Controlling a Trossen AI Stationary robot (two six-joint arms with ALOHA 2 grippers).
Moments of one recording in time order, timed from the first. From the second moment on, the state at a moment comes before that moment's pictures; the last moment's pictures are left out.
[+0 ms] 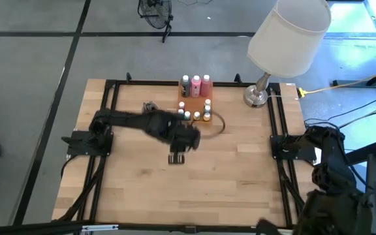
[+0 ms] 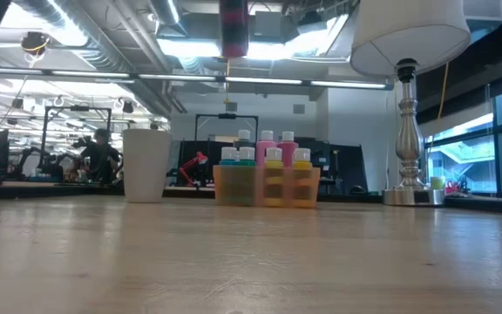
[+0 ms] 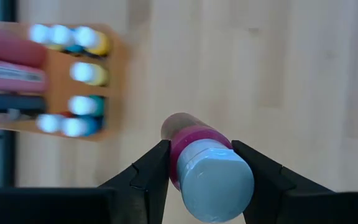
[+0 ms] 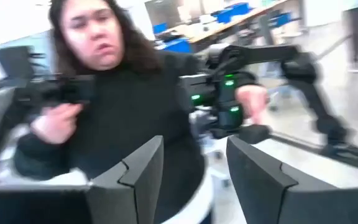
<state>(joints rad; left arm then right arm) -0.20 2.00 2.31 -1.57 -0.25 -0.23 1.02 1.82 2.33 -0.56 -0.03 0.32</state>
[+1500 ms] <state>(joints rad) 0.52 2.00 2.03 -1.27 0.09 0.57 0.67 1.74 2.33 -0.89 0.15 0.31</state>
